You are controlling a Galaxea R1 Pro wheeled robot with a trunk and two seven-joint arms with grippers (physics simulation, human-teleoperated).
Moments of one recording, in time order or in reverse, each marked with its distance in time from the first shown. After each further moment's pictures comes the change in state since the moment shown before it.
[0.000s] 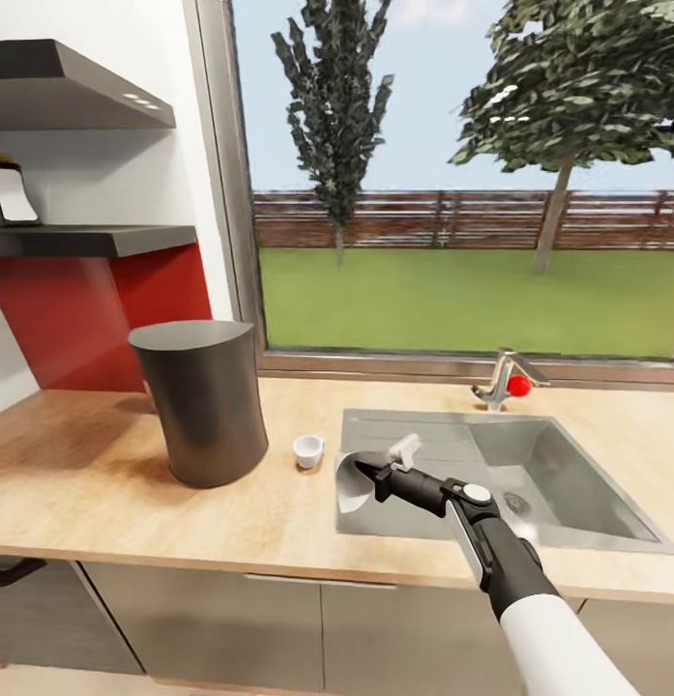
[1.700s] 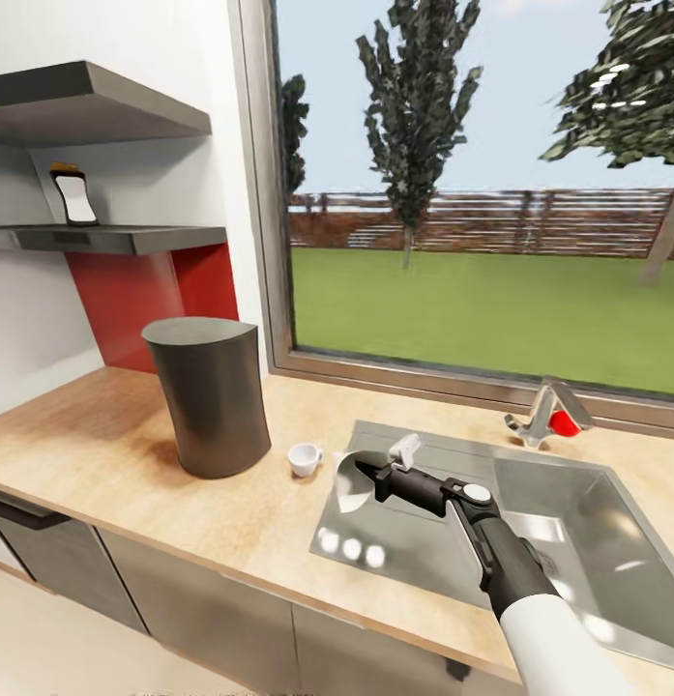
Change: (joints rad) left arm -0.001 -0.002 -0.001 -0.002 0.000 0.000 0.001; right arm 0.000 0.000 0.000 -0.002 0.000 0.000 0.000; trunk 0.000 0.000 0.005
